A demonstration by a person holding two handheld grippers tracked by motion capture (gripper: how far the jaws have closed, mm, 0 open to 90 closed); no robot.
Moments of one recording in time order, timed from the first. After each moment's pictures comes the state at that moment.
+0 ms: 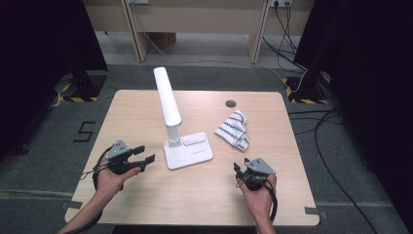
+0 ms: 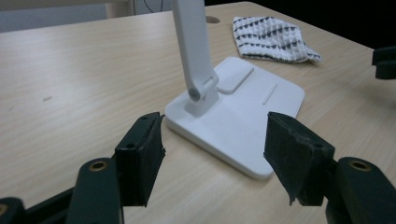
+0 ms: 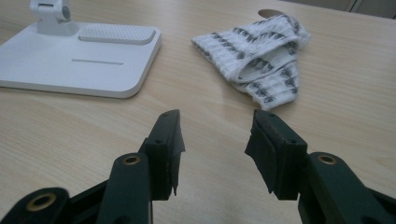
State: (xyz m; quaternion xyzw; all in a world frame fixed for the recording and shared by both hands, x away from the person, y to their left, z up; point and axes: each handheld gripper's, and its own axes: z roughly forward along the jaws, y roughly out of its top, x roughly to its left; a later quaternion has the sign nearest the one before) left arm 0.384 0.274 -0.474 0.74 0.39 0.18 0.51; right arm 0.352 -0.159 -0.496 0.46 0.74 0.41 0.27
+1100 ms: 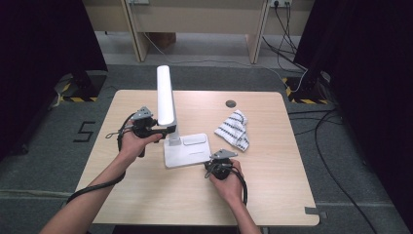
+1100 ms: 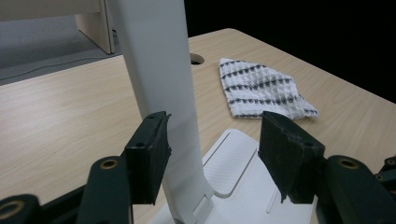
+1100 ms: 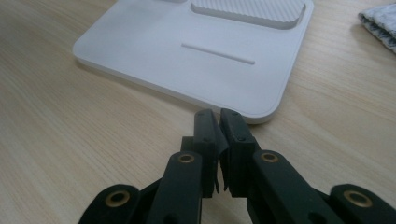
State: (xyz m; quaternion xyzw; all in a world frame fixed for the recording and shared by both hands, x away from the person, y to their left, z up) left arm 0.476 0.224 -0.434 0.75 0.37 0.15 0.53; right arm 0.389 -0.070 -0.506 0.41 0.81 0.39 0.14
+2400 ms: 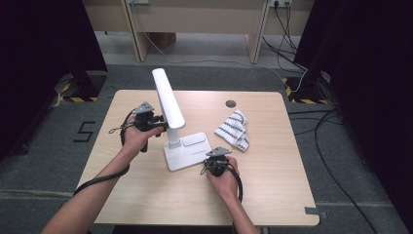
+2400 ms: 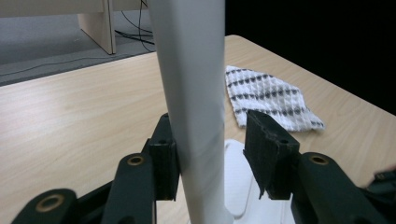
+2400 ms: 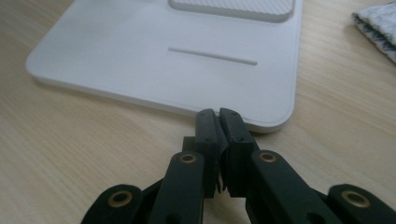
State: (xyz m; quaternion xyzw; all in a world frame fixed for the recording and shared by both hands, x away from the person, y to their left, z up) left arm 0.488 0.224 -0.433 0.74 0.38 0.14 0.54; right arm 0.403 -0.061 -0.512 0.43 0.82 0.35 0.17
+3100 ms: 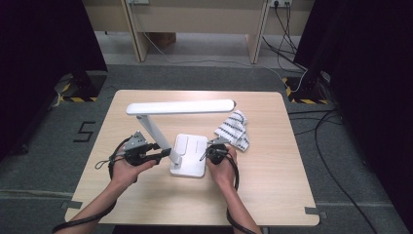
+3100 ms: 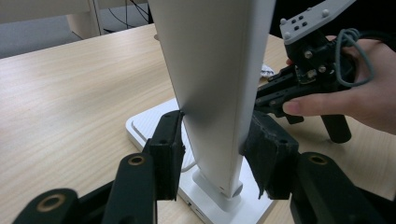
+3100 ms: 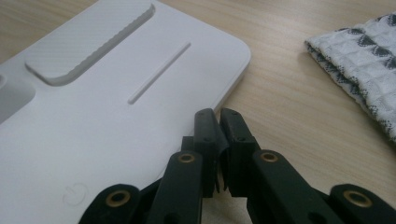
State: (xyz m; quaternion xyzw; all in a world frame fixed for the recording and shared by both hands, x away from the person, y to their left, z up) left arm 0.389 0.224 -0.448 0.76 0.34 0.16 0.53; right arm 0.441 -0.057 -0.513 0.46 0.79 0.35 0.19
